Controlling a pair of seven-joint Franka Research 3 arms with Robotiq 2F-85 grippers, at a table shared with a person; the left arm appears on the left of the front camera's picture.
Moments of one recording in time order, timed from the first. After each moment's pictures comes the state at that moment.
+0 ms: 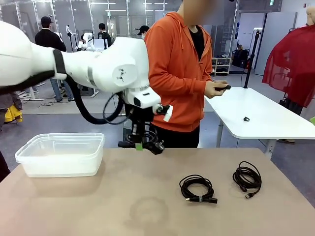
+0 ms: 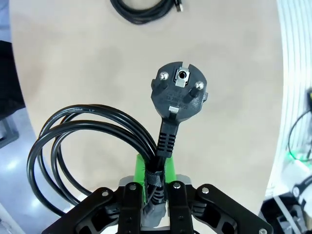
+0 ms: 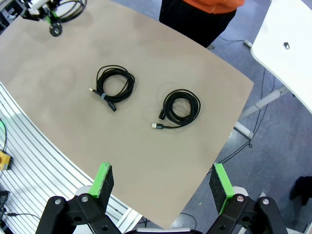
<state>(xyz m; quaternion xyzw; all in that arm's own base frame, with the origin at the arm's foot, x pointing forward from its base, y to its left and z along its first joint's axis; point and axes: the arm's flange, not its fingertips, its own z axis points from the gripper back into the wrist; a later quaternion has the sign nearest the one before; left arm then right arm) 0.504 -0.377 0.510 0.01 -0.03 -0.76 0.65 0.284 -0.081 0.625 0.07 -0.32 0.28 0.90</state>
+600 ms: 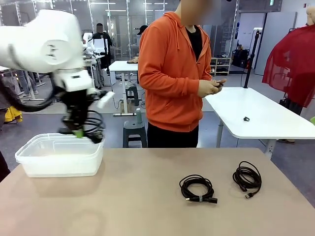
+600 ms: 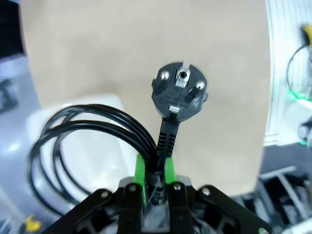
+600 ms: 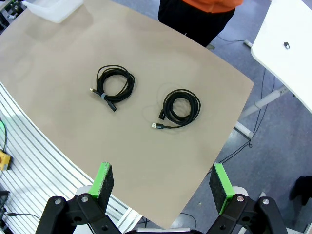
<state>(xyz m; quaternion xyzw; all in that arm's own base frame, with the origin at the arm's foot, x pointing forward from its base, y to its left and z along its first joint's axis) 0.478 -0.168 0.560 0.05 -0.02 -0.75 0.66 0.284 -0.081 0.625 0.07 -0.32 0.28 0.90</state>
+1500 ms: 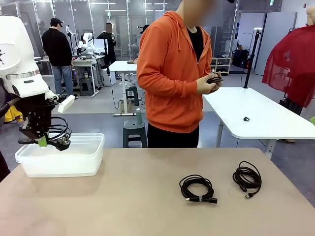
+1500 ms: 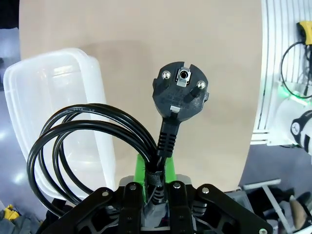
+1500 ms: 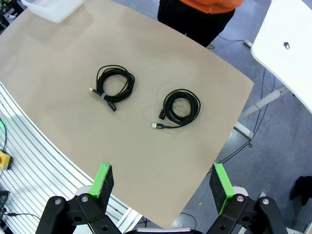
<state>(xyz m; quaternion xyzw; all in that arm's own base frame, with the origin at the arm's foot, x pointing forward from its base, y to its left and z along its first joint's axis) 0.450 -0.090 0.551 0.03 -0.03 -0.71 0.70 0.284 -0.081 0.625 0.07 -0.32 0.28 0.90</state>
